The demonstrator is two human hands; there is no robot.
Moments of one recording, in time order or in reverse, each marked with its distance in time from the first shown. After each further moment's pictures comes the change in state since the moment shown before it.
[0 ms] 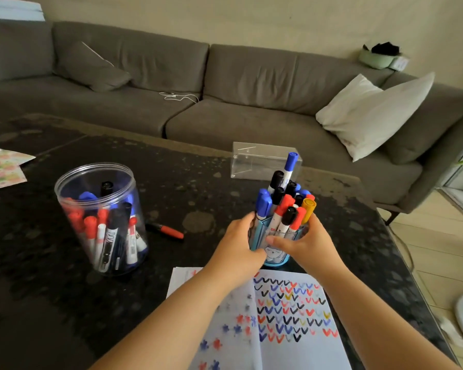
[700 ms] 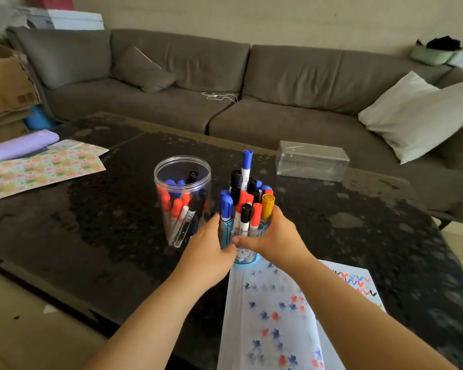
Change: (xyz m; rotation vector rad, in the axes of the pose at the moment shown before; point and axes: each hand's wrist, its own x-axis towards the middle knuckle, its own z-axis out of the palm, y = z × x) left_hand -0.087 -0.058 -0.100 0.133 0.309 -0.050; right_hand -0.035 -0.078 0.114 -0.065 -0.280 -0.078
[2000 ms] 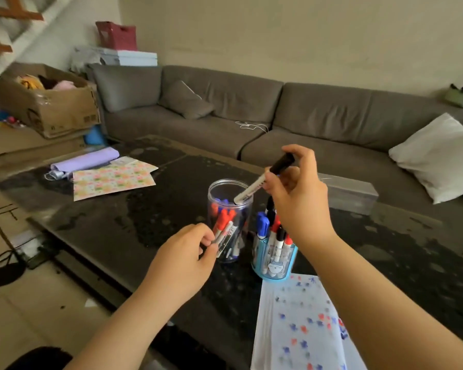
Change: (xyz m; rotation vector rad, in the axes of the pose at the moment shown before) left_hand -0.071 -0.008 -0.100 0.349 0.332 0.191; right_hand -0.045 -0.142 -0.020 0.154 0.296 -0.500
